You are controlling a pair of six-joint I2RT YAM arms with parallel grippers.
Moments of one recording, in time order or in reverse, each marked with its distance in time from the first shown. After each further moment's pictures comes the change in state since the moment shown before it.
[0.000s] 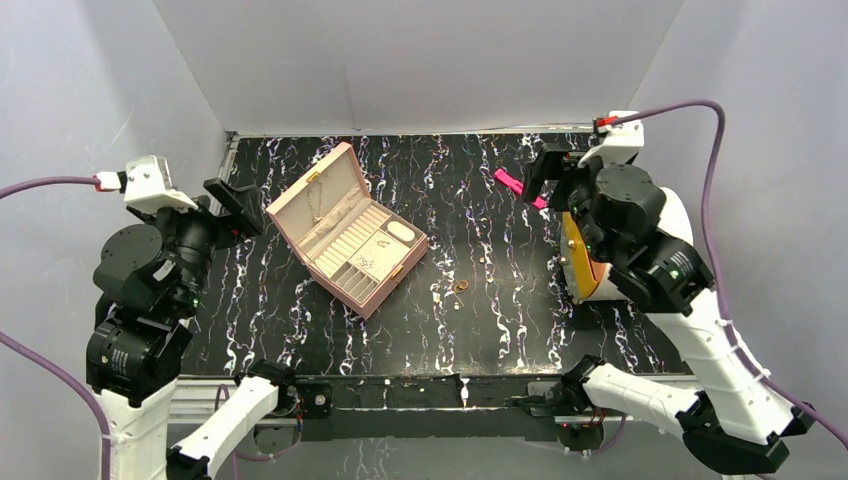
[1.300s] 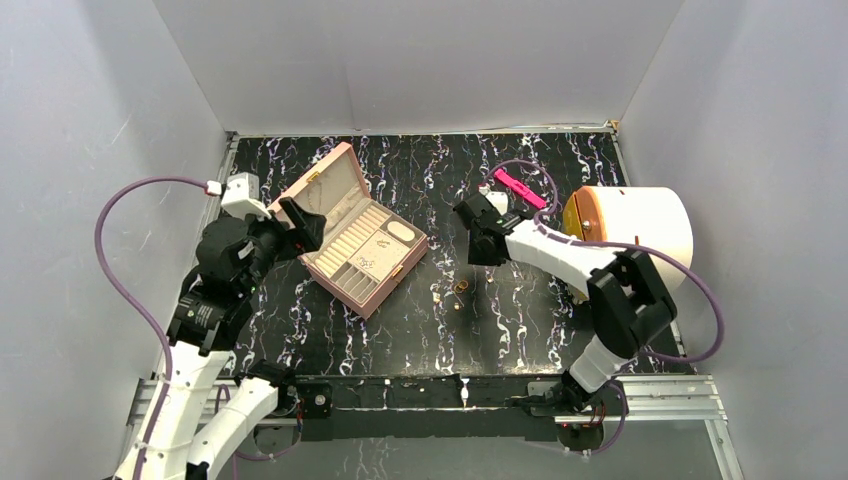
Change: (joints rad) left arm -0.001 -0.062 -0.519 0.263 0.228 -0.175; right arm -0.032 0.665 -0.345 -0.013 -0.220 0.436
